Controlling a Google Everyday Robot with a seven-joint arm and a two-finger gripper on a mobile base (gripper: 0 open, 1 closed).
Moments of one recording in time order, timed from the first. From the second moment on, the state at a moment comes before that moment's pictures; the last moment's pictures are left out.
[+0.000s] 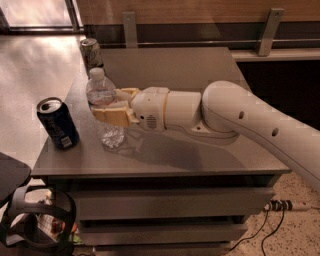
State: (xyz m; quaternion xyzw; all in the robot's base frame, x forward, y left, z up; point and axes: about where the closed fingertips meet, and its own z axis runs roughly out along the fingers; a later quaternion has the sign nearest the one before) arm 0.519 0.115 0.916 -0.43 0.60 0.41 0.53
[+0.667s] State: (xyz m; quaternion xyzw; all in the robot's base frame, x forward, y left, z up) arm 0.517 0.119 0.917 -0.44 0.60 0.41 0.53
